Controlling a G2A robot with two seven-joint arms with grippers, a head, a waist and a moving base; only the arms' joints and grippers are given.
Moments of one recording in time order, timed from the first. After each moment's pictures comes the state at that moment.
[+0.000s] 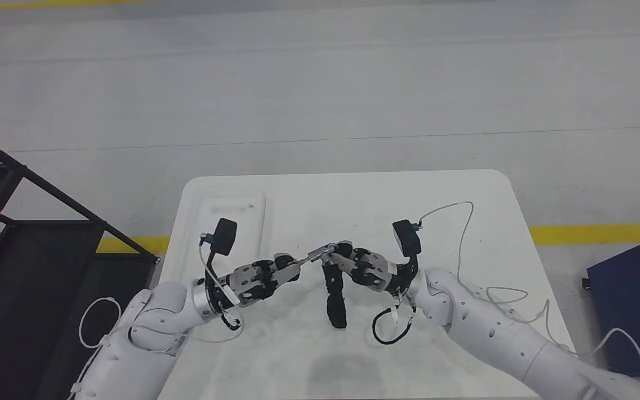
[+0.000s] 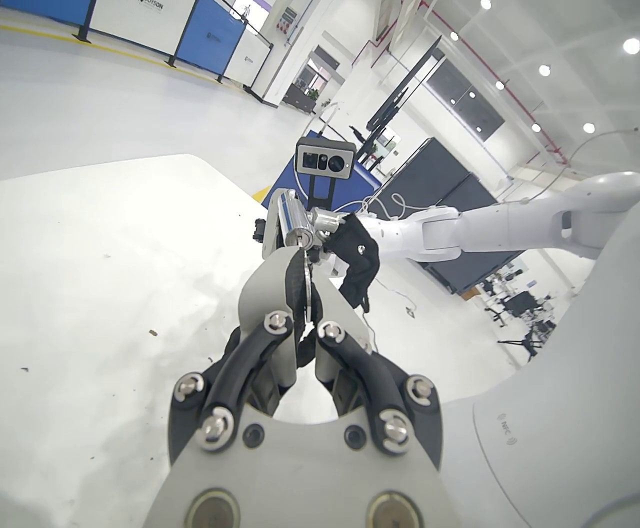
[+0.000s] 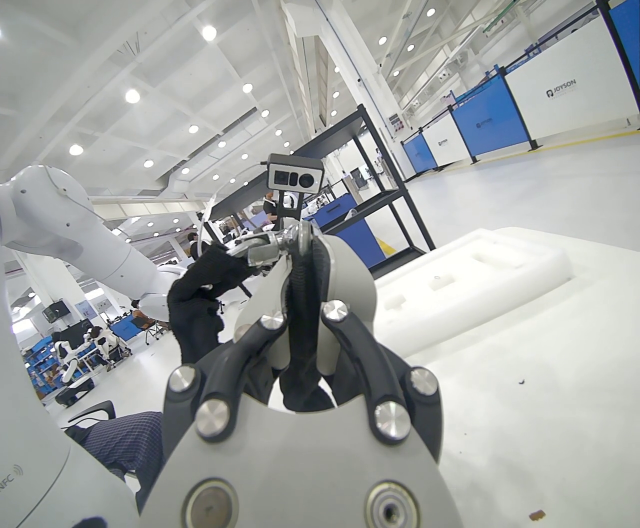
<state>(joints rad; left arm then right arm) 1.51 -0.95 -1.39 -1.82 0.17 -0.82 -0.55 -0.84 -1.09 0.41 -1.22 -0.53 -1.01 -0.54</state>
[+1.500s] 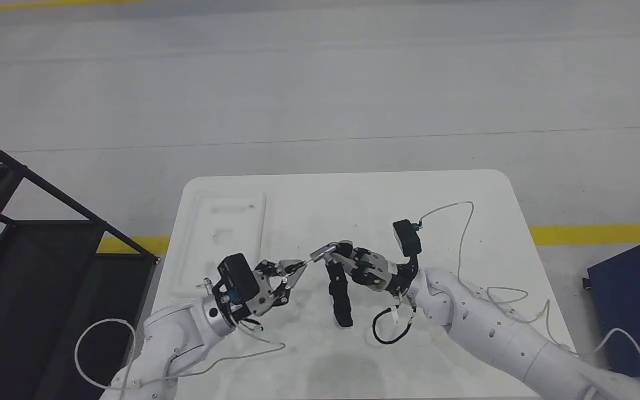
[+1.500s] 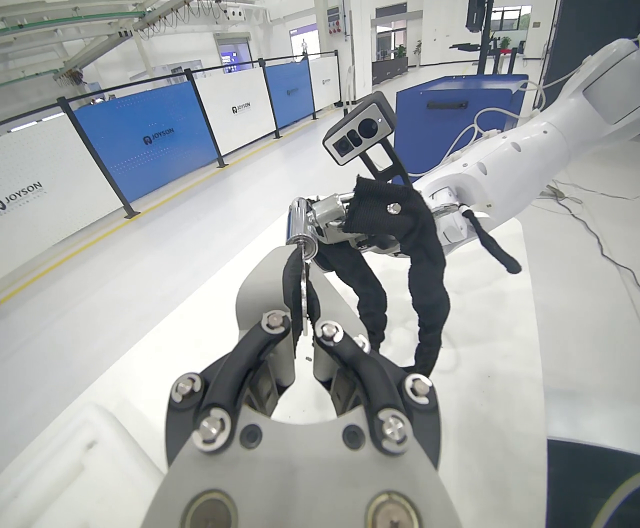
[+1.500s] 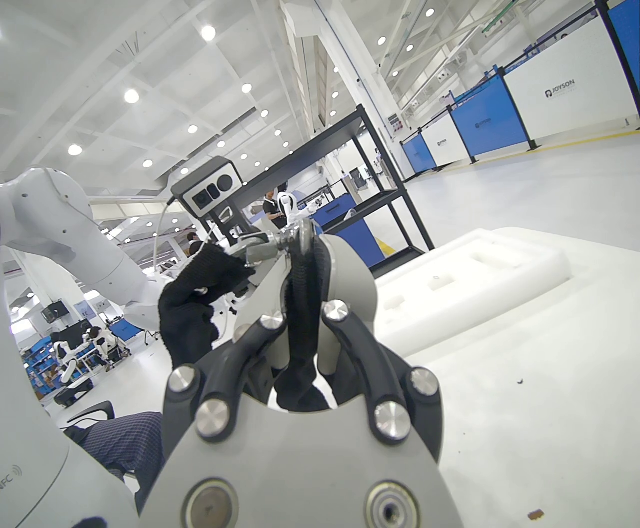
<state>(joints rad) 1.65 -1.00 -1.39 -1.97 1.36 -0.63 0.25 -0.84 -1.09 0.41 -1.22 -0.53 -1.01 -0.54</state>
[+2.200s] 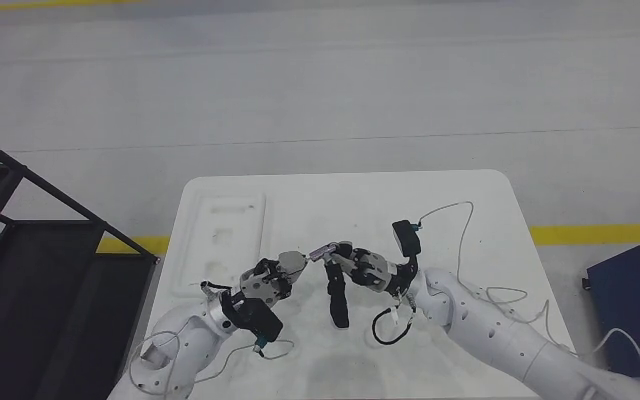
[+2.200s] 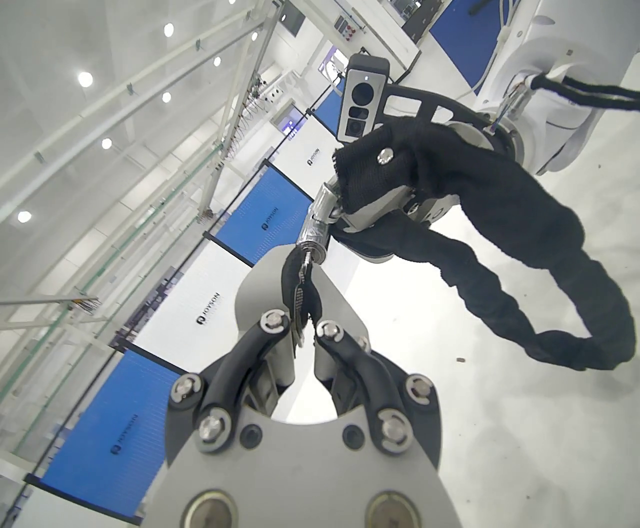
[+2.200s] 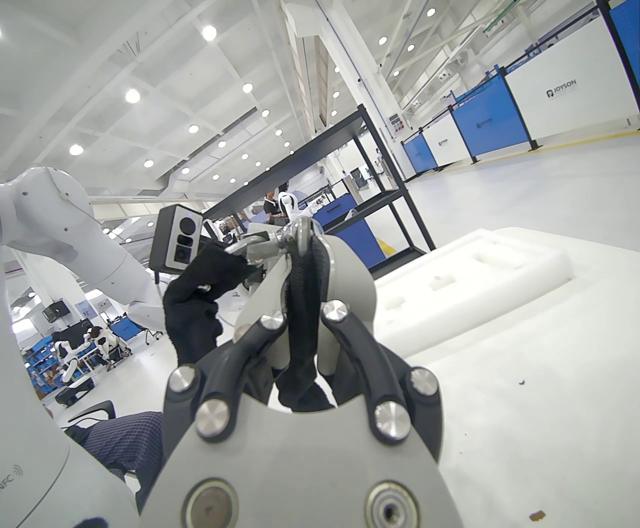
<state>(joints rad) 1.61 -1.00 -1.31 -1.87 2.06 -0.11 0.70 -0.84 -1.09 0.41 -1.22 -0.53 -1.01 -0.54</state>
